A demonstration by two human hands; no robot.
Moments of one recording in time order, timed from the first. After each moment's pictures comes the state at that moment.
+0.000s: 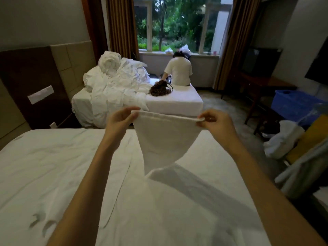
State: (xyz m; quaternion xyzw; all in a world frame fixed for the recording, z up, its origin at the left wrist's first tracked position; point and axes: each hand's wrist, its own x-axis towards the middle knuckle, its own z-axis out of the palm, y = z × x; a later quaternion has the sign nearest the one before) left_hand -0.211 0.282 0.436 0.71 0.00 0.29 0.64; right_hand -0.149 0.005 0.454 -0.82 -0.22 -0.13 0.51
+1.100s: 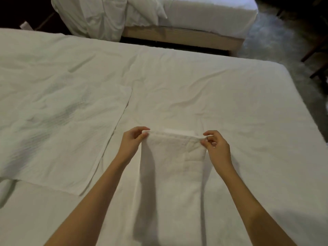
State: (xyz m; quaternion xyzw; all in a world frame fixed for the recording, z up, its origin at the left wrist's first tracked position) left_hand -0.090 0.322 -0.018 0.73 0.24 0.07 0.64; right_hand -0.015 0.067 0.002 -0.84 -0.01 0.11 0.53
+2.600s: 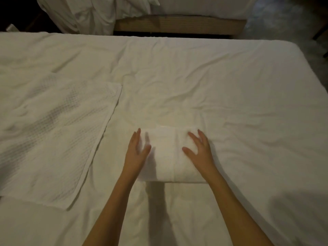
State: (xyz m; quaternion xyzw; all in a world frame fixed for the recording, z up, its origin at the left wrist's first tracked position) left_hand -0.078 0.284 -0.087 0.80 0.31 0.02 0.52; right_hand 0.006 0.086 -0.106 -0.89 -0.07 0.15 0.43
